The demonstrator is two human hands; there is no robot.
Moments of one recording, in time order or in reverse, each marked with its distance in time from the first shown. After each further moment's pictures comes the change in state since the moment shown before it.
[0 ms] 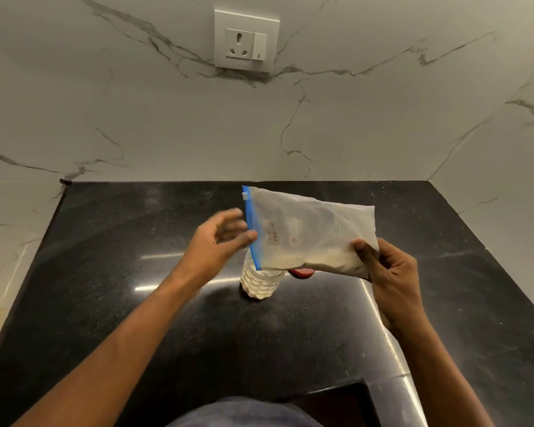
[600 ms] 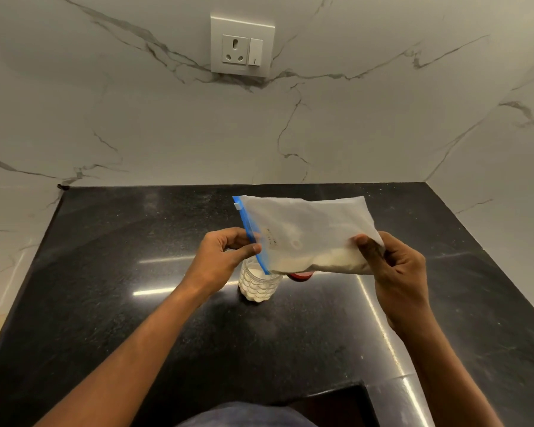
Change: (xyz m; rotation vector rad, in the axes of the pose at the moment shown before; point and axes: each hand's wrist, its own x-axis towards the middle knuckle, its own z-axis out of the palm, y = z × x) left_hand 0.008 -0.020 0.014 -0.051 -0.040 0.122; right_hand -0.003 -0.023 -0.001 -0.062 0.013 -0.165
